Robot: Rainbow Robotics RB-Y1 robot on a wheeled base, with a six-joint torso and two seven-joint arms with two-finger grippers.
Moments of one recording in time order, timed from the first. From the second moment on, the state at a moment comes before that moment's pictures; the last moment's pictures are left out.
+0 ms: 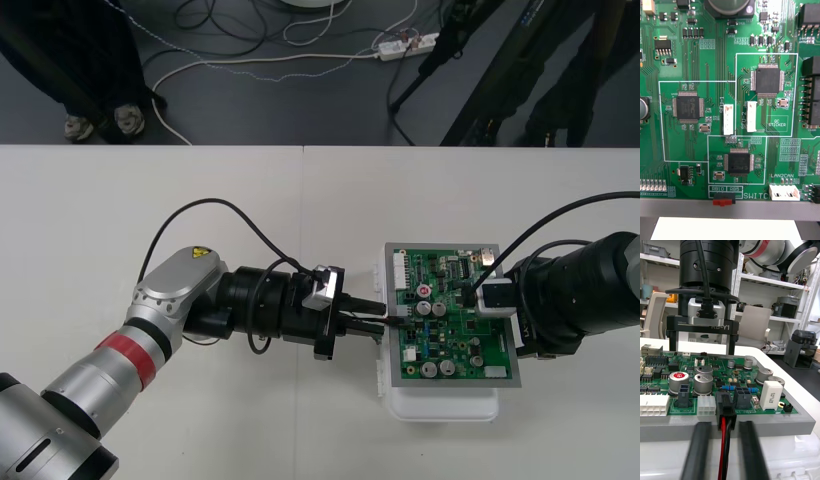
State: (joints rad) right arm -0.21 -0.95 0.30 -2.05 2.15 -1.42 -0.62; left arm -0.55 0.24 -0.48 -0.88 -1.05 -1.35 -0.50
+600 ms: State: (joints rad) right arm -0.21 -0.95 0.30 -2.01 2.15 -1.42 -0.62; left arm -0.55 0.24 -0.48 -0.88 -1.03 -1.35 -0.50
